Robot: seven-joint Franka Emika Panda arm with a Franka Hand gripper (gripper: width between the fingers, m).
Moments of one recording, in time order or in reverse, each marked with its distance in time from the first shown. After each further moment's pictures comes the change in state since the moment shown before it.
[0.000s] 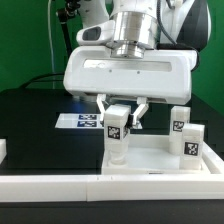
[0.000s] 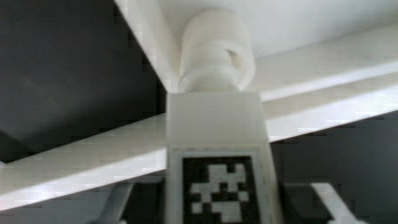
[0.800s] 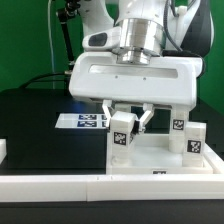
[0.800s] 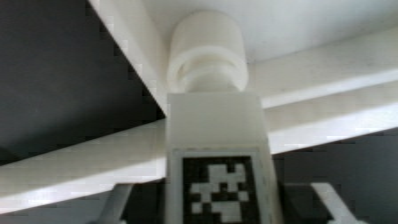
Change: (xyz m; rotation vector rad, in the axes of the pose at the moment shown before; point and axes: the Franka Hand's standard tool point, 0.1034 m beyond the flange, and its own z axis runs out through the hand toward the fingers) arm -0.011 -0.009 0.008 -0.002 0.002 -0.028
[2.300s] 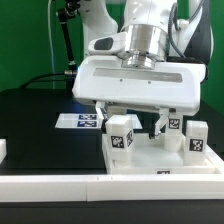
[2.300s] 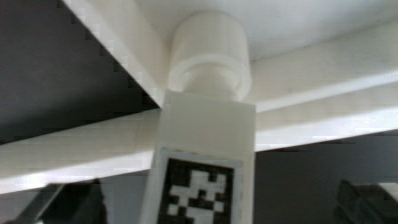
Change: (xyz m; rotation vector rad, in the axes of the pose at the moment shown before) arm 0.001 -0.003 0.001 0.004 0.089 -0.031
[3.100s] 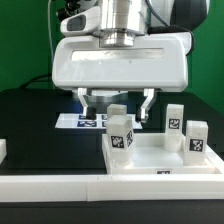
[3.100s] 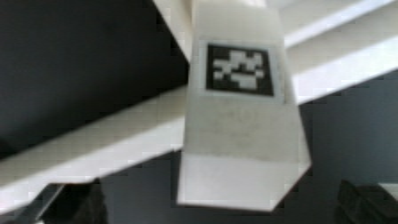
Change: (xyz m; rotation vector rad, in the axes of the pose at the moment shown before) arm 0.034 0.015 -0.009 0.061 -0.324 0.088
